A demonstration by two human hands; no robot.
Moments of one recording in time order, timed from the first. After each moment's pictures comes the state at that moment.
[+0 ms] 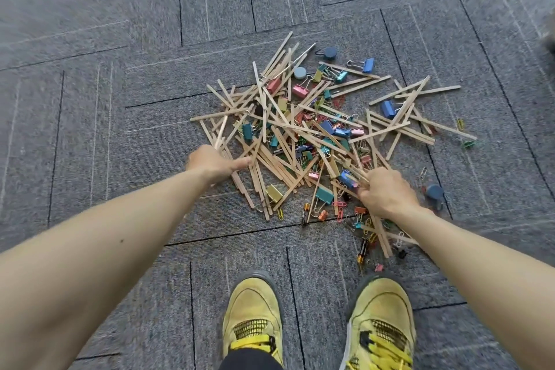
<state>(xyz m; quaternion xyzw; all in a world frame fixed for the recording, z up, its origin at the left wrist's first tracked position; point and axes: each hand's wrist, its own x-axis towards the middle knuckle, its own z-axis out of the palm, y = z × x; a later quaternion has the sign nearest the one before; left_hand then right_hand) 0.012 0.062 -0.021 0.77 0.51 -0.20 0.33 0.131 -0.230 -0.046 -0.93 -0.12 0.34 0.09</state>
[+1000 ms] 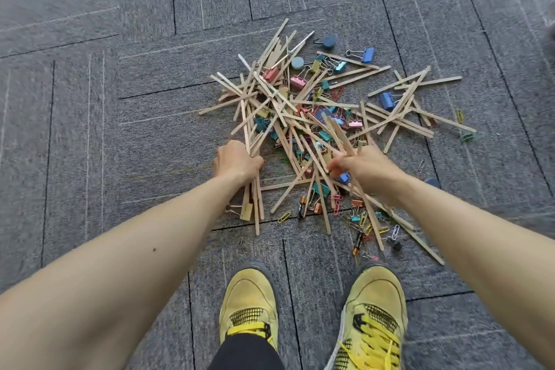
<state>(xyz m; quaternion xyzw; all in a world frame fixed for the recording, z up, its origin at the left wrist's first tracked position) 0.032 0.016 -0.043 0.81 0.48 -0.16 0.29 0.139 -0.197 -0.006 -0.79 -0.01 0.49 0.37</state>
